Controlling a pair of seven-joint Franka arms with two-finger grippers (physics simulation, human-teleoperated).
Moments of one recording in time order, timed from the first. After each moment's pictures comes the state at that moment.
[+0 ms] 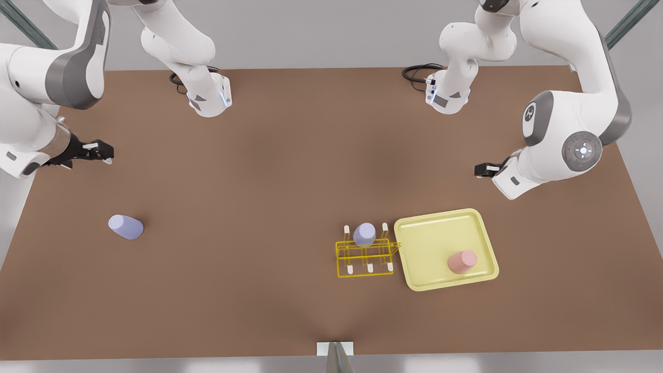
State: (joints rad) left arm -0.23 0.19 0.12 -1.54 -0.02 1.43 0.00; right arm -0.25 0.07 0.21 -1.47 -0.16 1.38 -0.22
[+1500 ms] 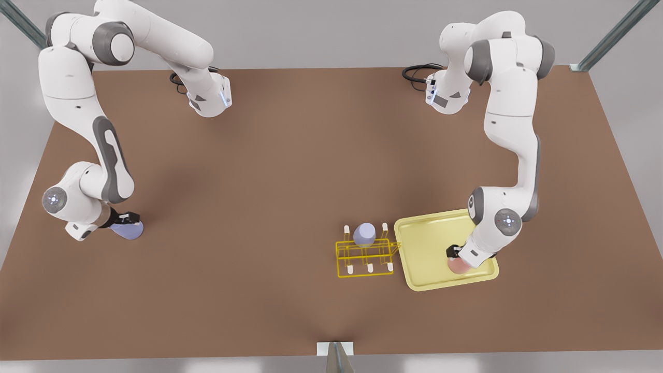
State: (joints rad) left arm -0.20 0.70 0.12 -1.66 -0.09 2.46 -0.01; right arm -0.47 0.54 0.11 -1.93 -0.14 2.40 -0.41
